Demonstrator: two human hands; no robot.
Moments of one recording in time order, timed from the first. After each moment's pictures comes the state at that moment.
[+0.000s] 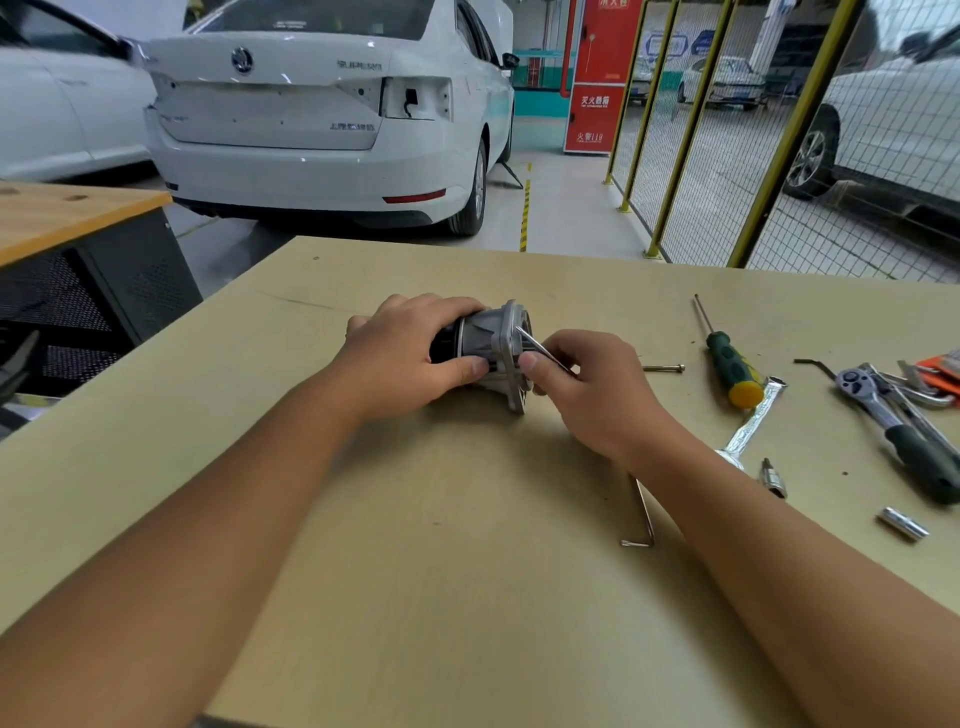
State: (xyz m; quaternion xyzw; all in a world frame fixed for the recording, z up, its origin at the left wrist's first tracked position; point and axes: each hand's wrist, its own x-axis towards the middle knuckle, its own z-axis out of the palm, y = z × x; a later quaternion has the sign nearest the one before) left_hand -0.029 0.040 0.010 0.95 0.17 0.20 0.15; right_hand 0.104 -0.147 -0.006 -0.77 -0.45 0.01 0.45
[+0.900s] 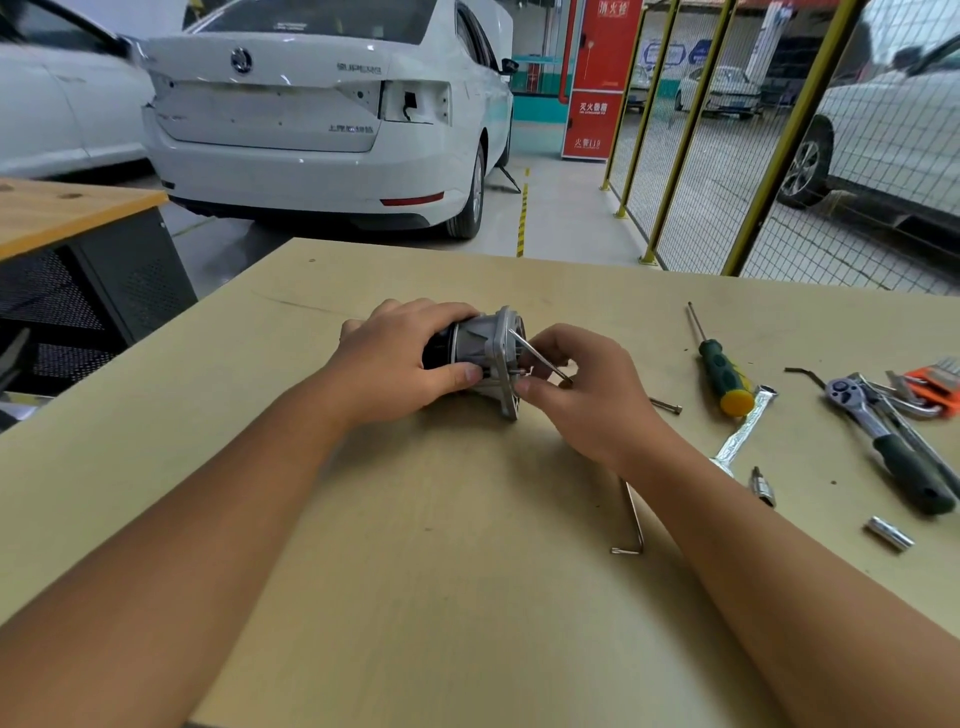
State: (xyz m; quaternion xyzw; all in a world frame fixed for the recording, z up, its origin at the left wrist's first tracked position) left_hand -0.029 0.039 0.011 0.95 0.18 0.19 0.15; right_hand 0.105 -0.147 -0.007 -0.74 -0.46 0.01 0.49
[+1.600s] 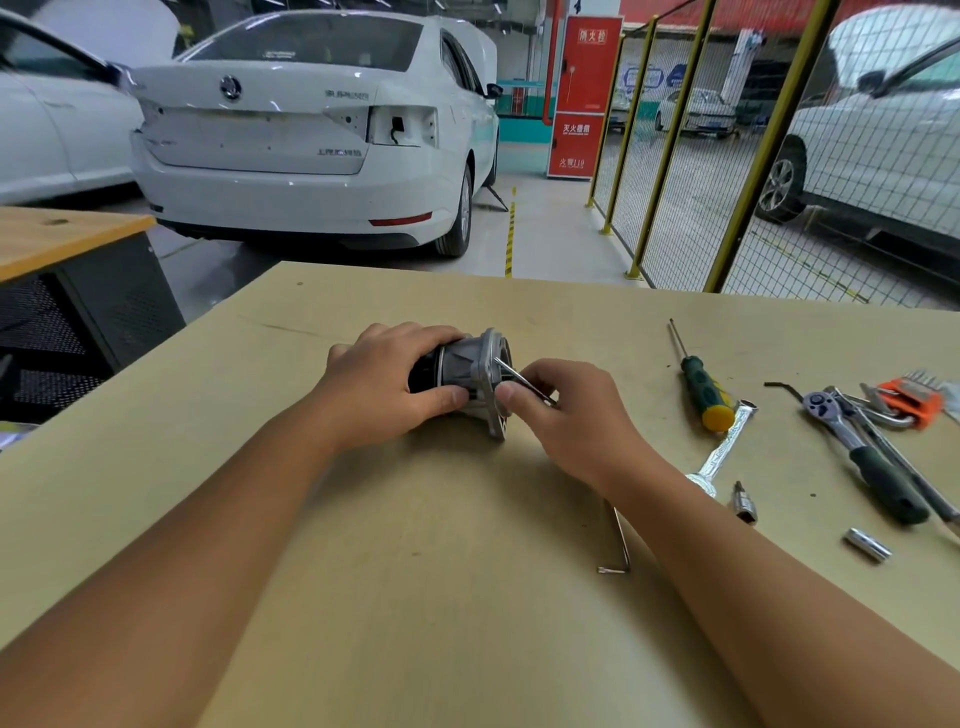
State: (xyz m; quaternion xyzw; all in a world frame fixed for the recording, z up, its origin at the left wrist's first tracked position) left_hand -0.030 0.038 0.014 0.95 0.18 0.19 0.15; right_hand 0.104 -0.150 -0.005 -0.77 -0.46 -0.01 0.44
